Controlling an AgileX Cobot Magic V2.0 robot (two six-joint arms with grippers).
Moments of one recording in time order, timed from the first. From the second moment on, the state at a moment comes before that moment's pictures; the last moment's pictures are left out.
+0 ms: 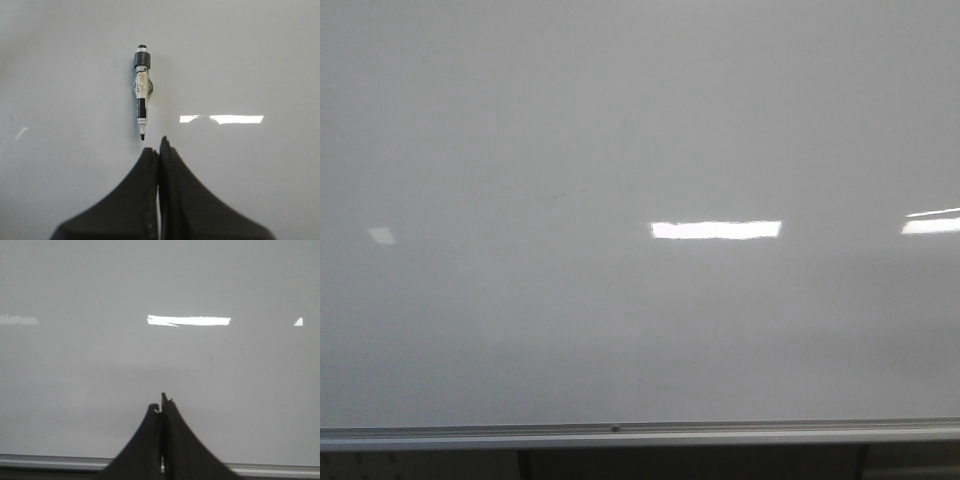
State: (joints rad) left arm 0.01 0.00 0.01 -0.02 0.09 0.00; right arm -0.01 -0.01 0.03 0.13 0.19 -0.09
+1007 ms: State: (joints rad) left arm 0.01 0.20 -0.39 0.05 0.24 0.00; right arm 0.00 0.21 -0.45 0.13 0.41 -0.09
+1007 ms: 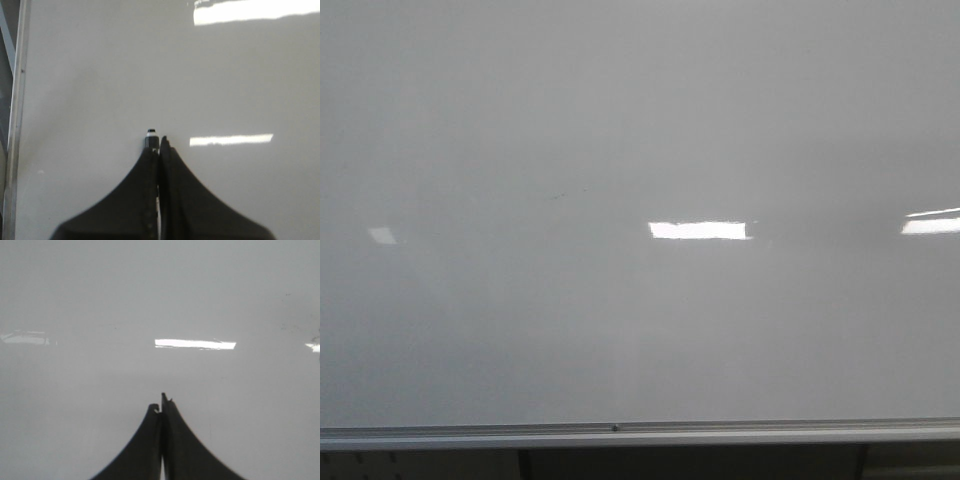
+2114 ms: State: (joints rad) left arm 0.01 0.46 -0.42 0.04 0.32 0.00; right arm 0.00 0.30 -0.47 0.13 0.43 -0.09
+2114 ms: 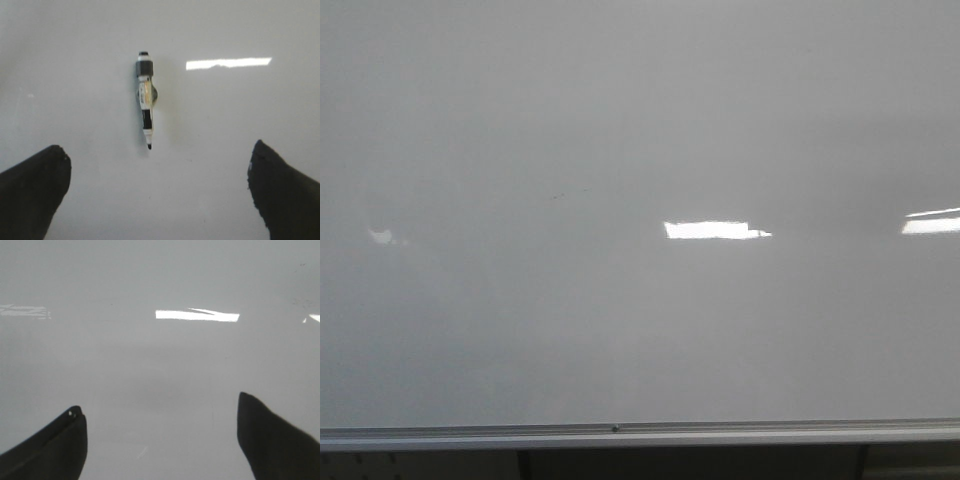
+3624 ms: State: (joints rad) left arm 0.07 1.57 -0.83 0.02 -0.01 0.00; right arm 0.00 0.30 -0.47 0.13 0.43 -0.09
